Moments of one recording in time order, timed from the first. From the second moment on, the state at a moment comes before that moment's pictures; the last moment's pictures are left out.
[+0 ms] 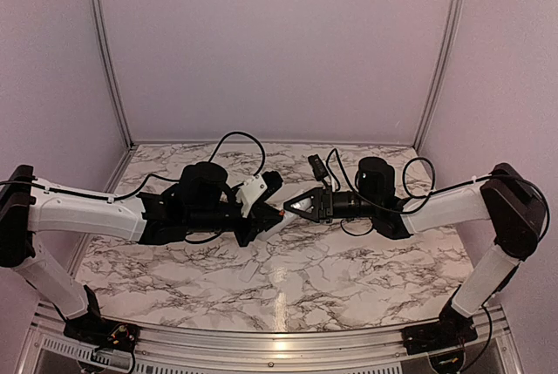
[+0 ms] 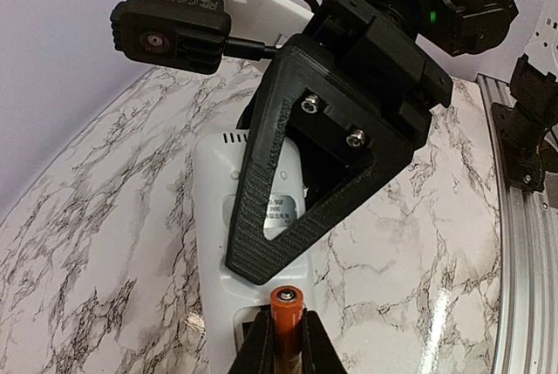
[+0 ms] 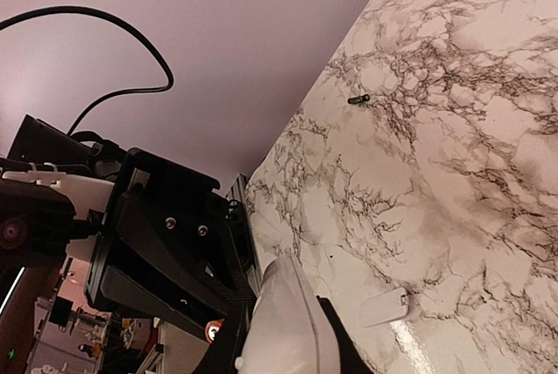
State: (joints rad) left arm -1.01 1.54 0.92 0.23 0.13 0.11; right arm 0.69 1.63 0.75 0.70 -0.79 0.85
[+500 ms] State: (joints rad) left arm -1.01 1.54 0.93 0.20 0.10 0.11; right arm 0.68 1.63 0.75 0.70 -0.79 0.86
